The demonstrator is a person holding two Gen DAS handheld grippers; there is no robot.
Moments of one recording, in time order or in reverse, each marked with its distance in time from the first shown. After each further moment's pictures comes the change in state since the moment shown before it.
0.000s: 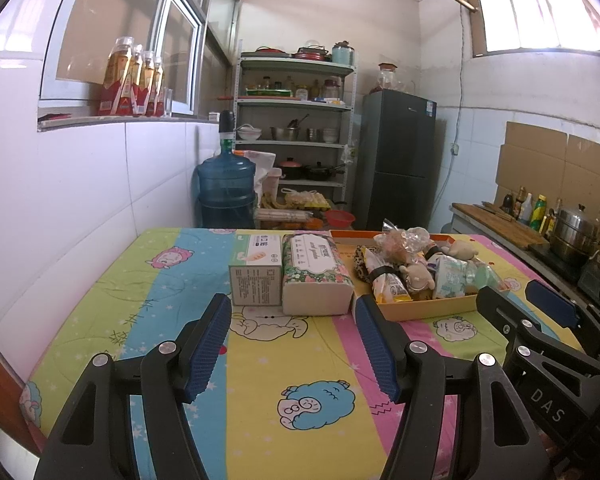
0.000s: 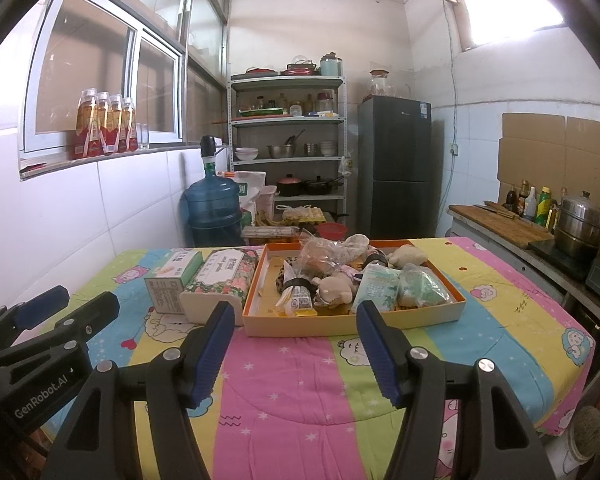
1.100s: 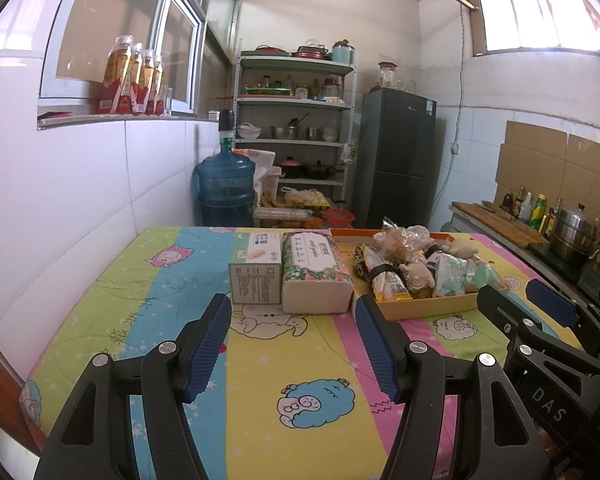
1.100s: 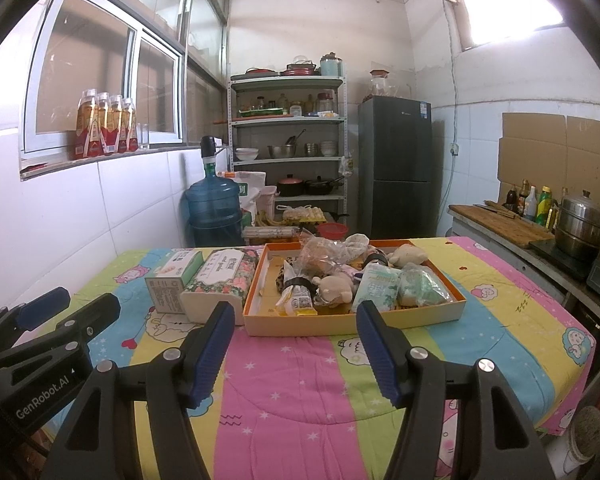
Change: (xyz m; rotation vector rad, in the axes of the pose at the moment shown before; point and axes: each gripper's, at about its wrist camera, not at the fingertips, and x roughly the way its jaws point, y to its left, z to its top) left arm 0.001 0.001 0.000 0.002 0.003 0.002; right arm 0.002 0.003 0.000 0.004 0.002 0.001
